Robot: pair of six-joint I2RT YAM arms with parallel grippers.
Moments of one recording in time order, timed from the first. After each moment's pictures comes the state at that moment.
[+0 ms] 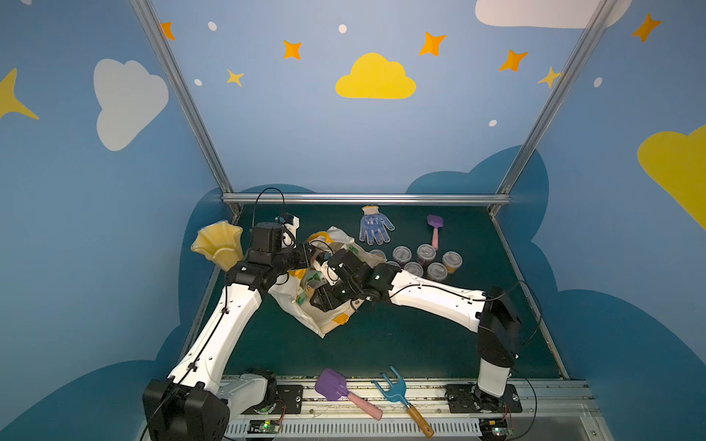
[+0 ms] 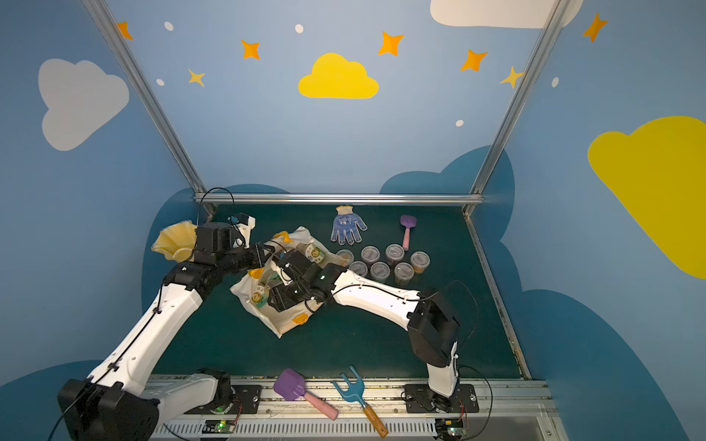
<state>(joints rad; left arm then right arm) -0.17 1.16 1.07 -0.52 0.33 -0.38 1.09 1.83 1.55 -0.52 -0.22 0.45</state>
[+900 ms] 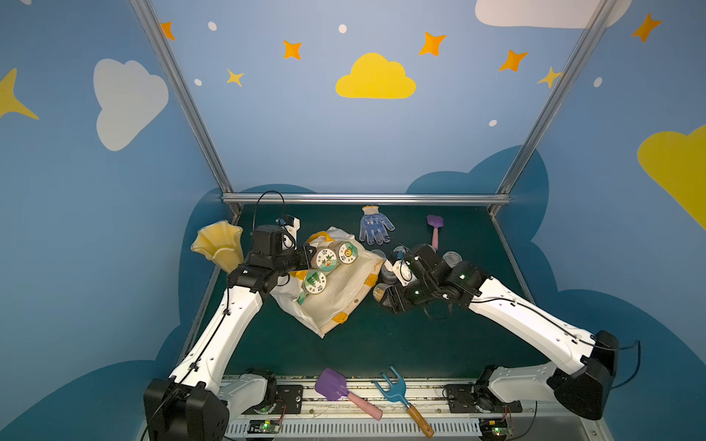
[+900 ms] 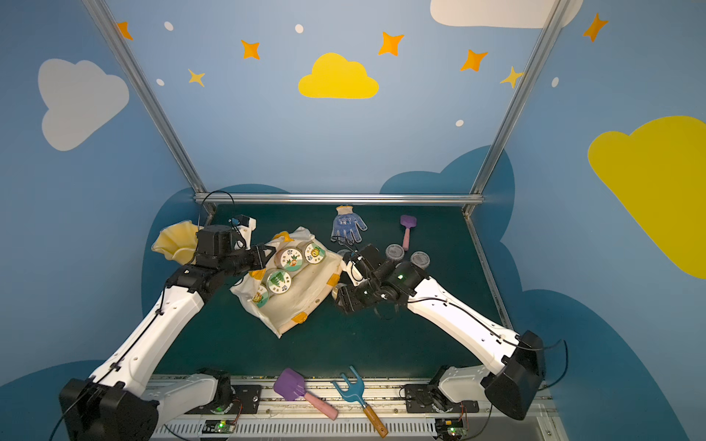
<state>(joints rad) -0.17 1.15 1.02 -0.45 0.34 -0.38 0.83 1.29 1.21 -0.96 -0.24 0.43</state>
